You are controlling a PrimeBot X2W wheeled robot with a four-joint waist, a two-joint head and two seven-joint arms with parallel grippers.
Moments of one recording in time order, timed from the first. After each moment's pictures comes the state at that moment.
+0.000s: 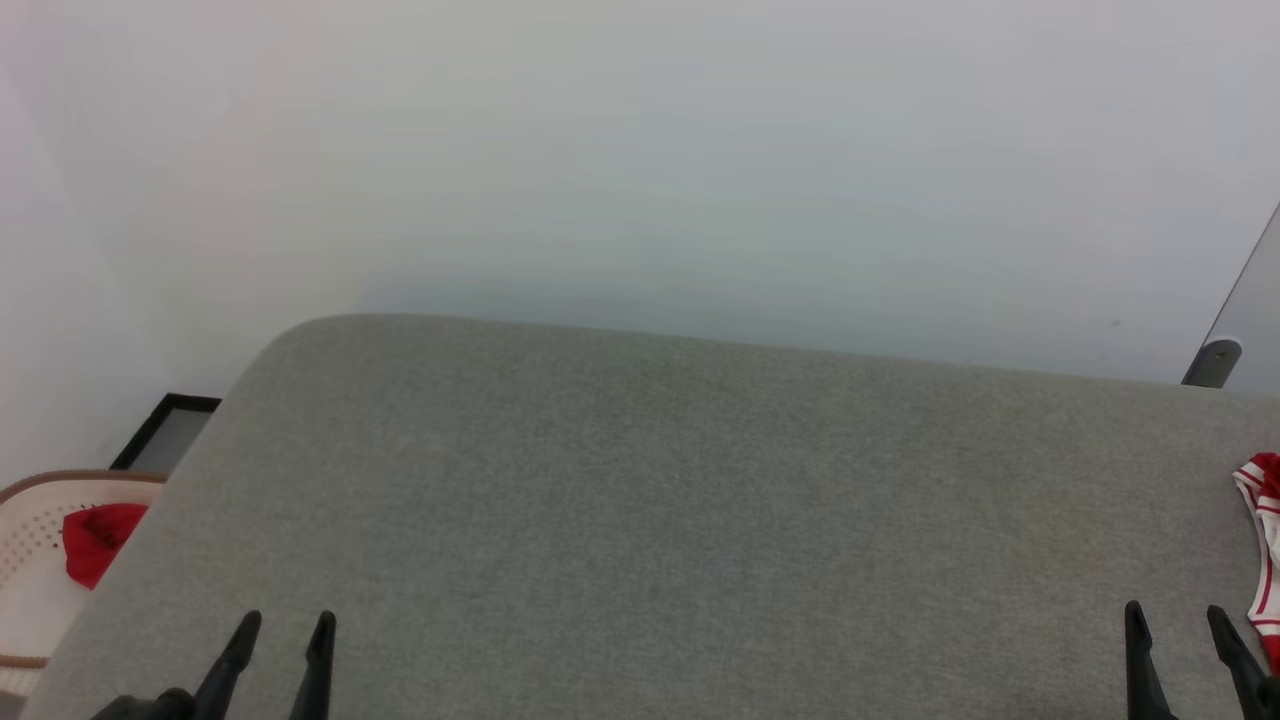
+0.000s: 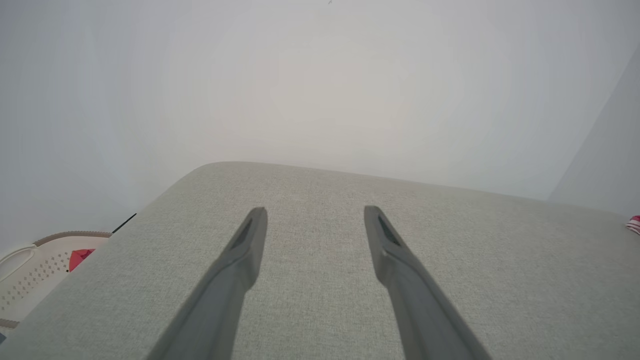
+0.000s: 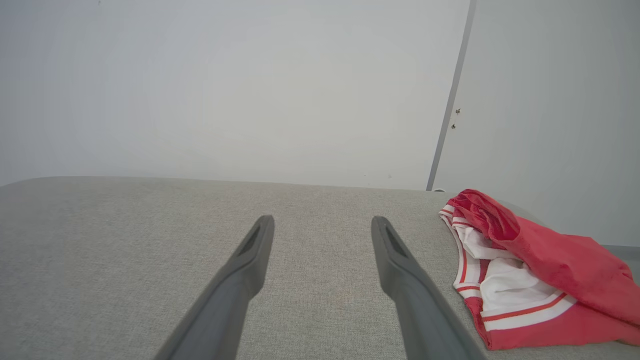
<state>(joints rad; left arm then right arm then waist) 0.14 0.38 -0.06 0.16 -0.49 -0.13 -0.26 0.09 -0.11 -0.18 0.24 0.11 0.13 -0.26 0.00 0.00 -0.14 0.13</state>
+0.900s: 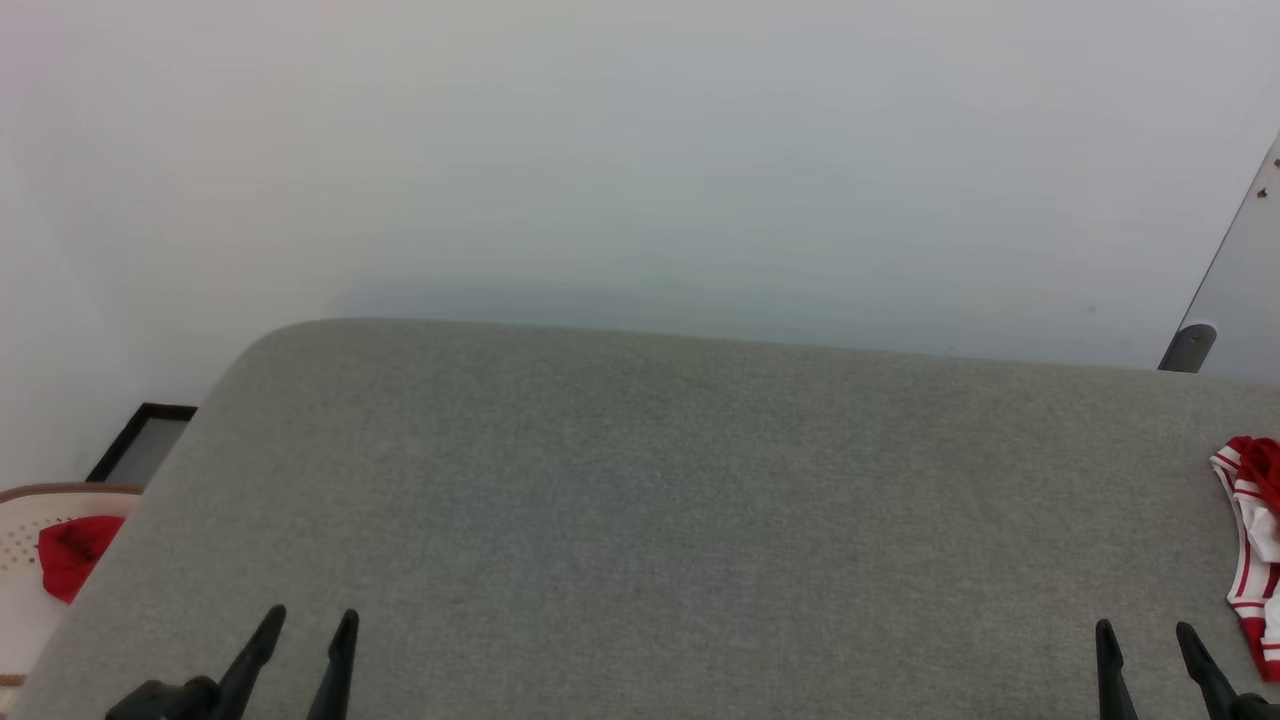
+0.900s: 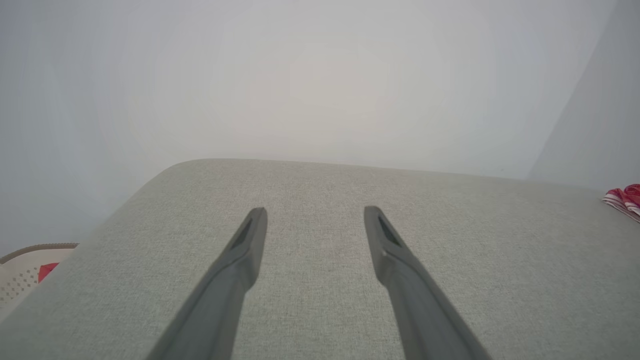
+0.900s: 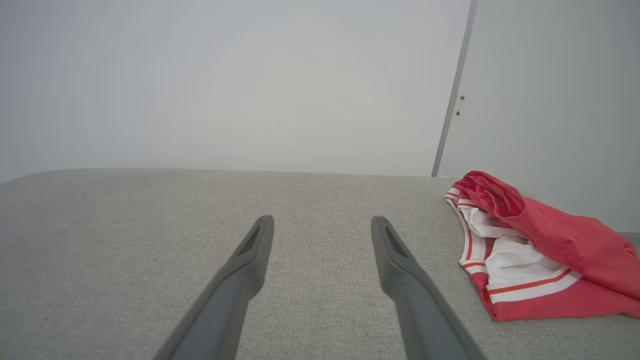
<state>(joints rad) 0.11 0.41 -0.13 0.19 -0.50 -0.13 -0.26 0.13 -0.09 -0.14 0.21 0.11 0.13 -0.26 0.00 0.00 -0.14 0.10</state>
